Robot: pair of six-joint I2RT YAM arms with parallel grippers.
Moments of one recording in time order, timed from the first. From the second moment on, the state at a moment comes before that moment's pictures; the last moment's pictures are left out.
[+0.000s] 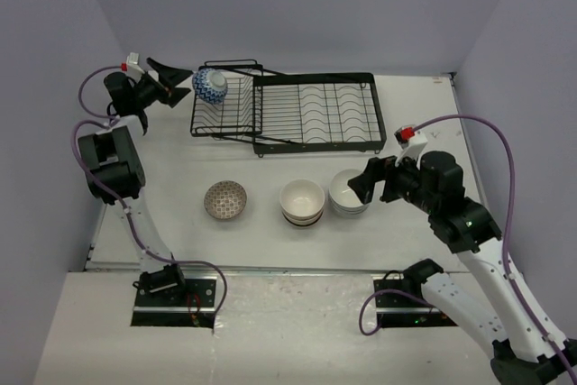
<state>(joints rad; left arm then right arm) 0.31 2.15 1.47 0.57 0.96 -1.10 0.44 0.70 0.89 -0.63 -0.16 0.31</state>
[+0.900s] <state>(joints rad) 0.30 2.36 1.51 1.11 1.00 -1.60 0.45 0.72 0.89 -0.63 -0.17 0.31</state>
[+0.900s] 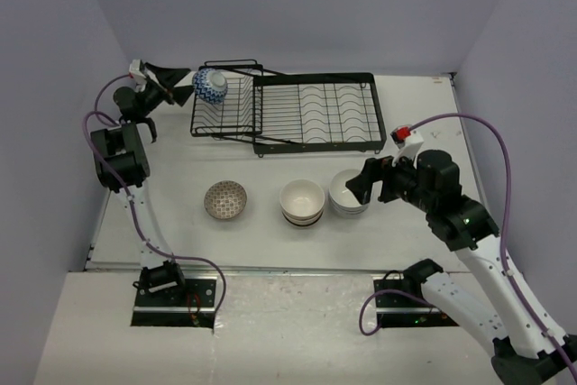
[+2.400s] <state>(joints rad) 0.23 2.59 1.69 1.34 0.88 -1.98 0.46 0.79 0.89 -0.64 -0.17 0.31</state>
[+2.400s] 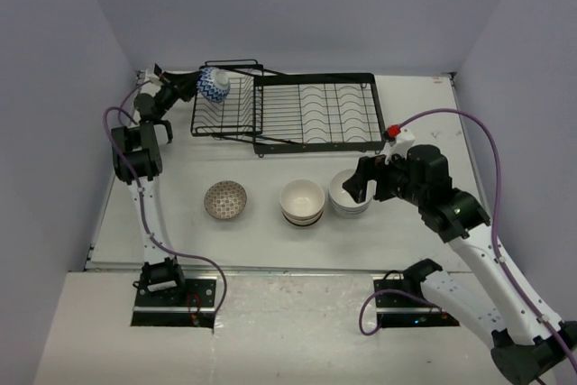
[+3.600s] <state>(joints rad) -0.17 1.82 1.95 0.16 0.84 -0.82 0.46 0.65 0.90 -0.64 0.02 0.35</state>
